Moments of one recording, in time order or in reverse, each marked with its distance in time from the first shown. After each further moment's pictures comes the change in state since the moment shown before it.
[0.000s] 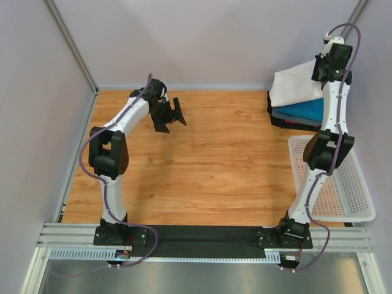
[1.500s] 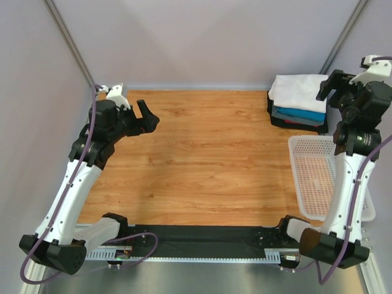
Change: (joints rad) left arm 0.005 -0.977 -0.509 0.239 -0.235 0.171; right arm -0.051 -1.103 -0.879 0.222 -0.120 0.167
